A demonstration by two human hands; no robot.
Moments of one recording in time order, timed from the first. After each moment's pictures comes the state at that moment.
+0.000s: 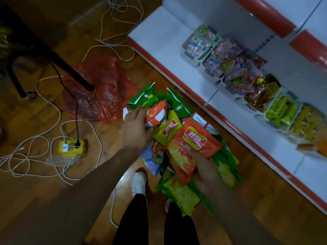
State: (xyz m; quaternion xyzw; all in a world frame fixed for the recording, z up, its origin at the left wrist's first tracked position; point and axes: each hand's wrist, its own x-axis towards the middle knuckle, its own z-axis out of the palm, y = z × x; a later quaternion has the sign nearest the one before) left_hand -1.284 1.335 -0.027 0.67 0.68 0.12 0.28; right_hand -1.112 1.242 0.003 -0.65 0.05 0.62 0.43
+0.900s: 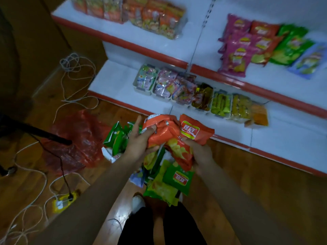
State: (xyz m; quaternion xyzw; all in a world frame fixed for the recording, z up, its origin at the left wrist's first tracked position) left_hand -1.198 1.320 0.161 0.32 0.52 0.25 0.75; right_hand -1.058 1.228 0.159 -0.67 0.07 0.50 0.55
